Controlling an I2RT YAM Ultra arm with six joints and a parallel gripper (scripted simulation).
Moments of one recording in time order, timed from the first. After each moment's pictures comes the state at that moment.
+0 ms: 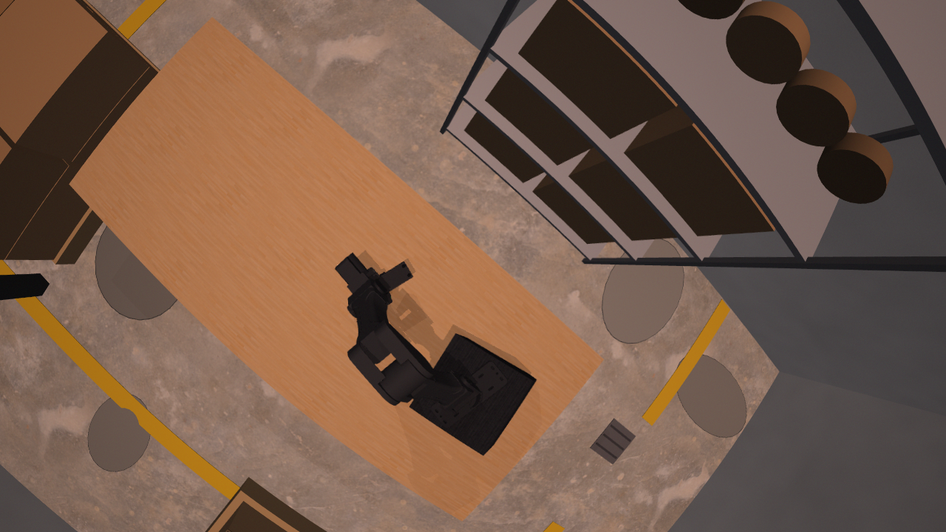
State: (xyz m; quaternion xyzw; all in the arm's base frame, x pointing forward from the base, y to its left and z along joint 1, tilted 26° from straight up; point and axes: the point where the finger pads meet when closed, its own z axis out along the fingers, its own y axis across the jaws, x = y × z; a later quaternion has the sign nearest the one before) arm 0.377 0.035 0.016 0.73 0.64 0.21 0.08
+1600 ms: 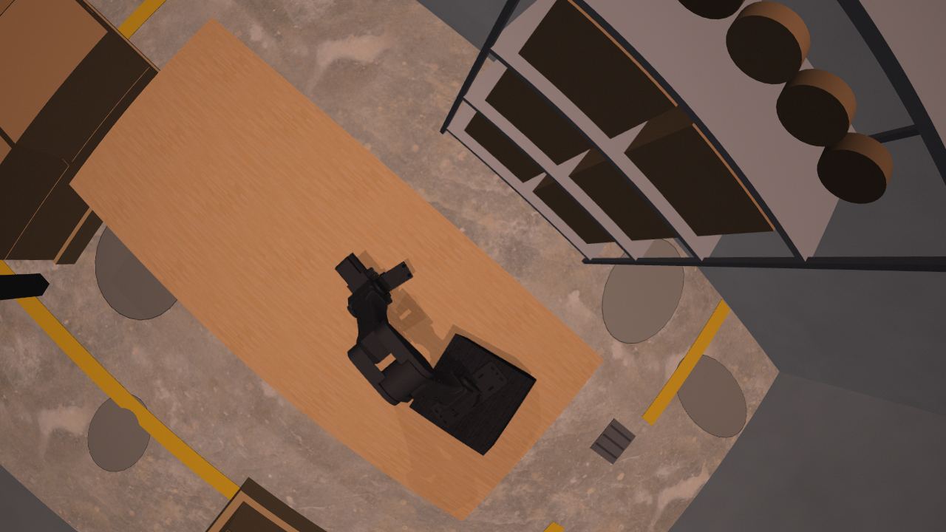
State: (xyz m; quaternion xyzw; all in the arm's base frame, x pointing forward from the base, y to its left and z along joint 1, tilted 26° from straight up) arm 0.377 0.035 0.016 0.73 0.64 0.21 0.08
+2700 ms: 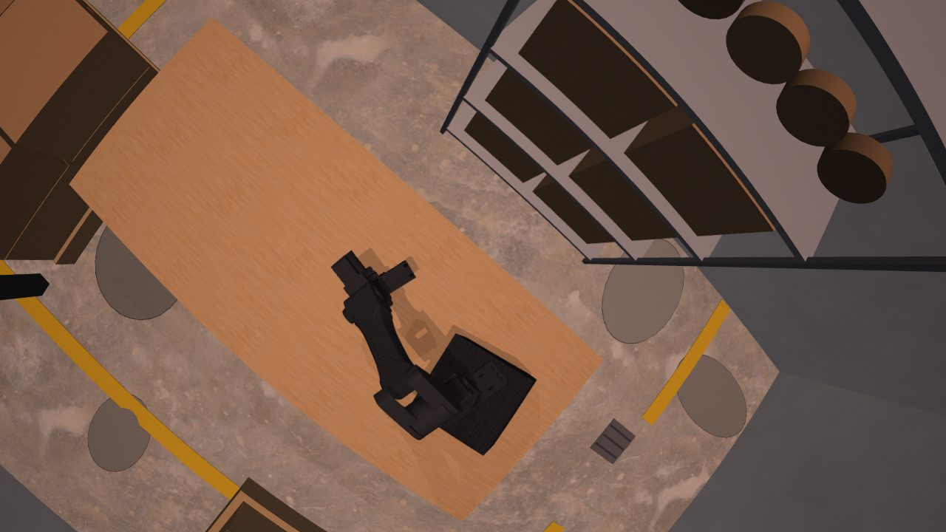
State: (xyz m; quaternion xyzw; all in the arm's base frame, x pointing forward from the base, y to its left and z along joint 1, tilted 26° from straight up) arm 0.341 0.018 0.106 0.73 0.64 0.22 0.09
